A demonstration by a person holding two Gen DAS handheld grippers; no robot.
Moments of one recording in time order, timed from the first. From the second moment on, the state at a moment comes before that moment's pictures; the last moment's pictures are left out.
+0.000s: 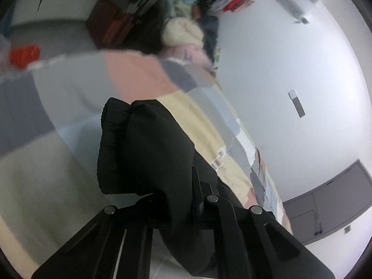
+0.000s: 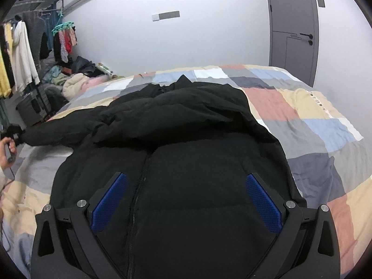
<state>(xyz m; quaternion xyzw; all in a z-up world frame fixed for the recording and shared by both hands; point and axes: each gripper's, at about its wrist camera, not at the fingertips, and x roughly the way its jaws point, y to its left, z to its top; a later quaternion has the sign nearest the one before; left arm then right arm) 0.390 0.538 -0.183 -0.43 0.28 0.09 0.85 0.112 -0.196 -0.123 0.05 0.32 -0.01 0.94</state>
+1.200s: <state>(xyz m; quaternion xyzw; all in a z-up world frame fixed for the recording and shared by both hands) 0.349 0.228 0.117 -0.19 0.25 -0.02 0.95 0.071 -0.233 -0.089 0.05 0.25 0.07 0.96</state>
